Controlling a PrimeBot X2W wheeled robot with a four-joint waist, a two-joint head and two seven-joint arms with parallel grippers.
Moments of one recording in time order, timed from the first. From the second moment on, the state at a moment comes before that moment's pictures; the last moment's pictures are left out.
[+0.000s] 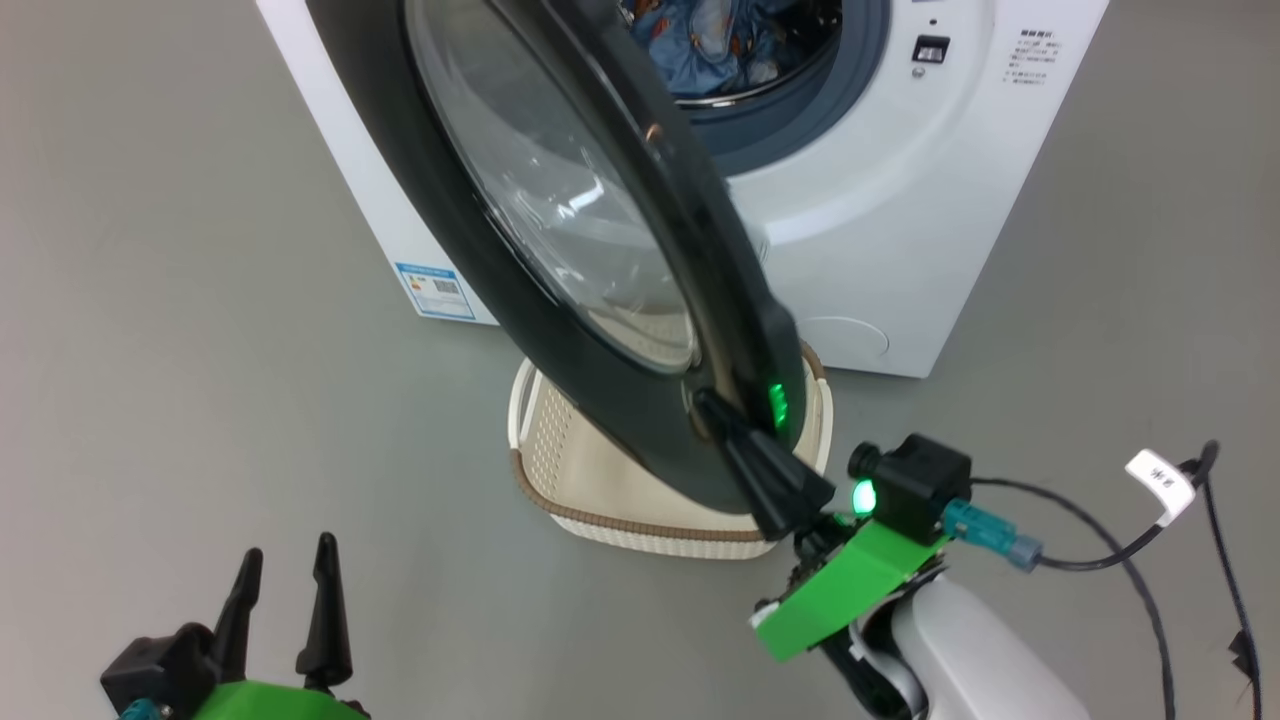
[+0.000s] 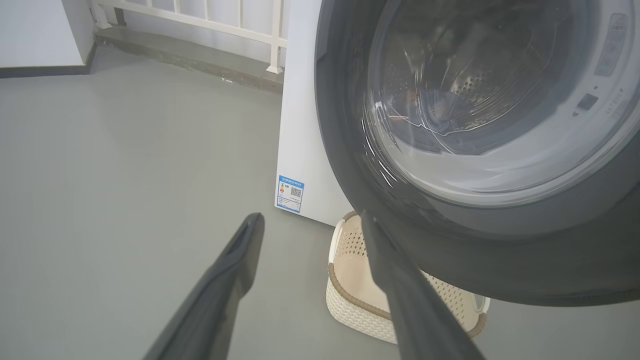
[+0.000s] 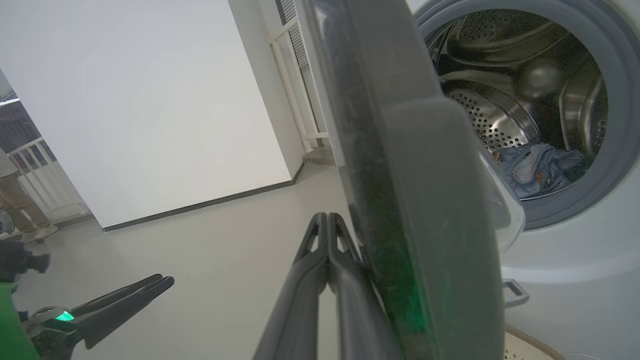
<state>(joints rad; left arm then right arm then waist) -0.05 0.04 0.00 0.25 -0.36 -0.13 -0.25 -0.37 -0.07 0.47 0.25 0.42 0.13 -0.26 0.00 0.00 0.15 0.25</state>
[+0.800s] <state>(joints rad) -0.15 0.03 -0.02 0.23 -0.39 -0.13 -0.26 -0.52 -0.09 0.28 0.22 0.32 0.13 -0.26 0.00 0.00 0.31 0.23</state>
